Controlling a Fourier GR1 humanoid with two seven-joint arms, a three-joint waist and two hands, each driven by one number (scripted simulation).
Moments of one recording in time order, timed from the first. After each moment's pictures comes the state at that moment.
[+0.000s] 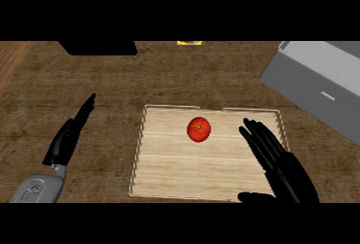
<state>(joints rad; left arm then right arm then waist) -0.15 0.34 -0.12 -1.32 -0.11 0.07 -0.04 0.15 -0.17 0.31 -1.90 0.89 -0.03 -0.10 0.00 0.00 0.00</state>
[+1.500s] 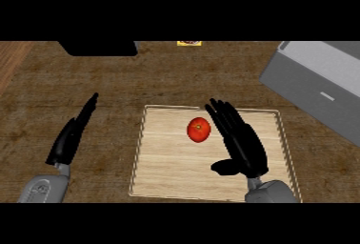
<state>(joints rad) -0.14 0.23 -0.01 -1.35 -0.25 -0.01 -0.02 -0.14 -0.01 0.31 -1.49 1.06 -0.15 -0.08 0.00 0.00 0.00</state>
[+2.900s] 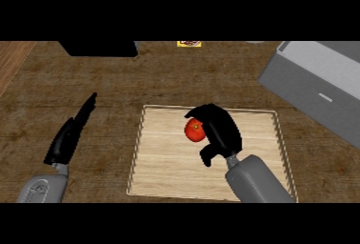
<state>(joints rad) -0.14 0.21 0.04 -1.36 -0.27 -0.06 -0.02 -0.39 -0.02 0.41 -1.15 1.00 -0.34 -0.03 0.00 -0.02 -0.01</state>
